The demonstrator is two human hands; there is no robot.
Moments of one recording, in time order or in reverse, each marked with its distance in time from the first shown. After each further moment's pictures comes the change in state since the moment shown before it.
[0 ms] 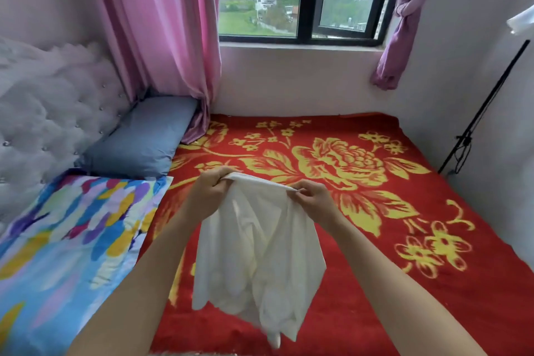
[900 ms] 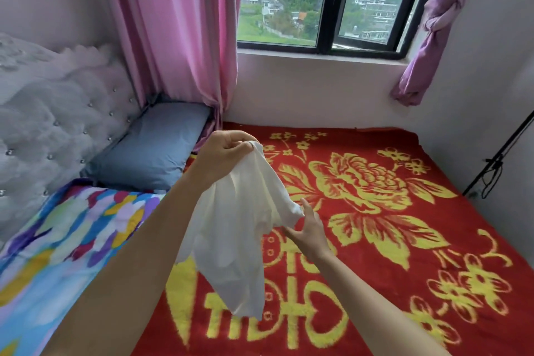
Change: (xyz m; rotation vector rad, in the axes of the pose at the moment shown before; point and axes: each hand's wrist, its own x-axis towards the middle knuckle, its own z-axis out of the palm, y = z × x) left_hand 0.111 -0.013 -0.084 -0.111 0.052 0.032; right_hand 0.080 0.029 0.105 -0.279 0.039 0.226
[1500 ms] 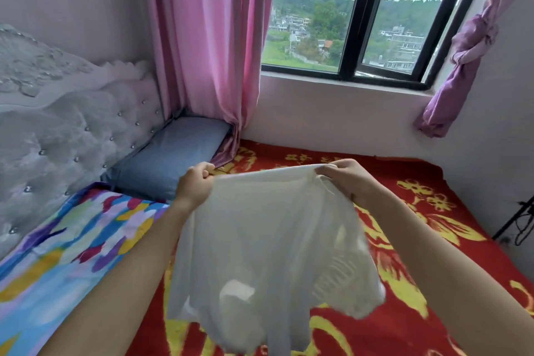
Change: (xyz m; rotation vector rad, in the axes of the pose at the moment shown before) left_hand 0.007 -0.091 -0.020 0.340 0.272 -0.476; right_hand 0.061 -0.108 -0.124 0.284 -0.196 -0.081
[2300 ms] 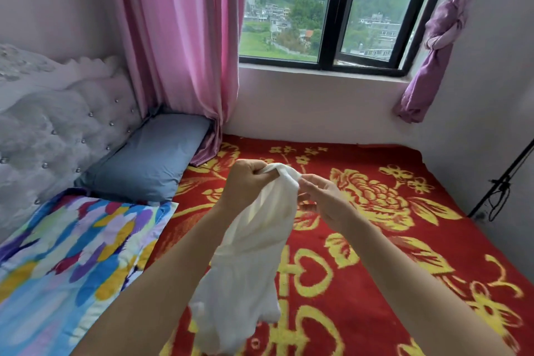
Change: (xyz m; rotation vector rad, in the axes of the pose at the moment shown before) left_hand -0.043 0.088 0.070 -0.427 -0.170 0.511; right_hand -0.008 0.064 0.010 0.406 -0.125 -0.083
